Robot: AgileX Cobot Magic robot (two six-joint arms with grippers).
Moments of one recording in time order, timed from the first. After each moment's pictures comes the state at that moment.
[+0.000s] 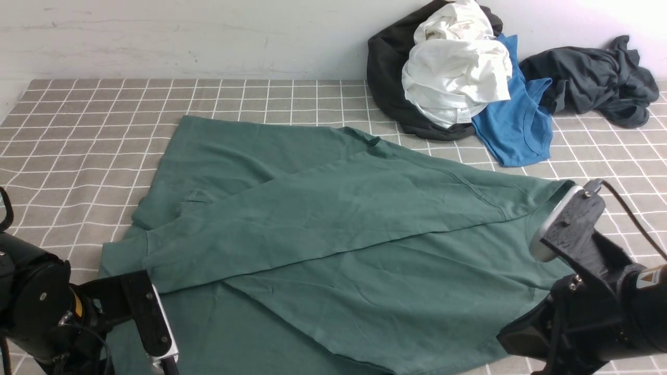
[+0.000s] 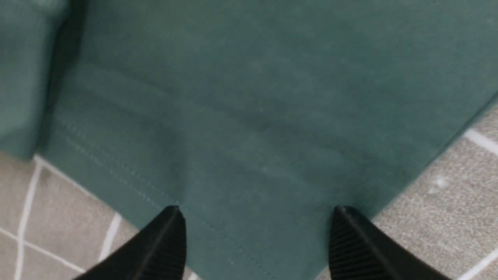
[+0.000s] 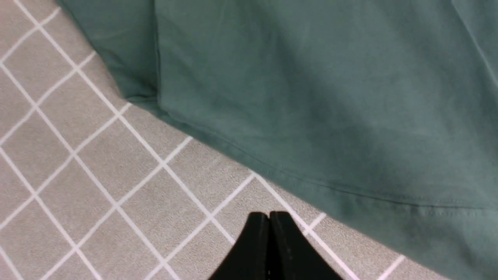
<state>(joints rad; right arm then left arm) 0.34 1.22 -0.65 0.62 0.76 -0.90 -0.15 1.49 -0.59 0.24 0.55 0.70</state>
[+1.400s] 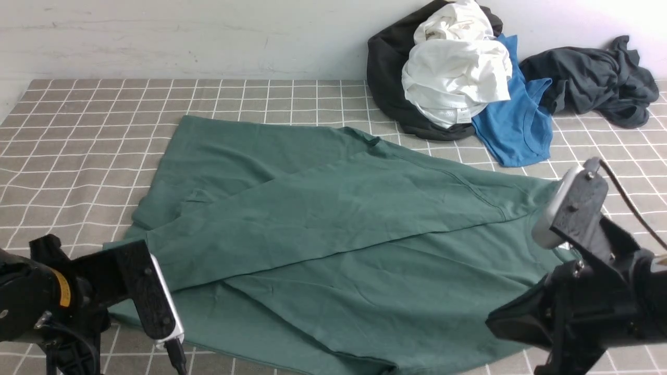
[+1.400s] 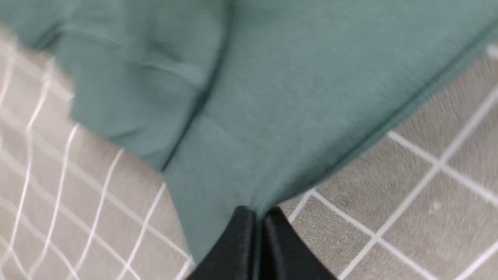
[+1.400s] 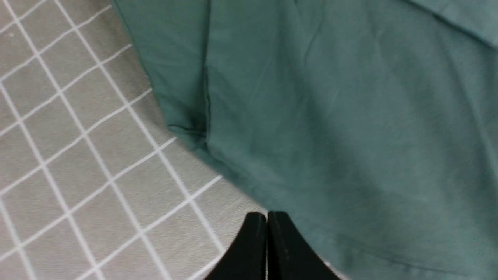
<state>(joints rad) 0.34 1.19 -0.71 0.68 0.78 -1.06 -0.24 1.24 -0.59 0.30 0.58 0.51</state>
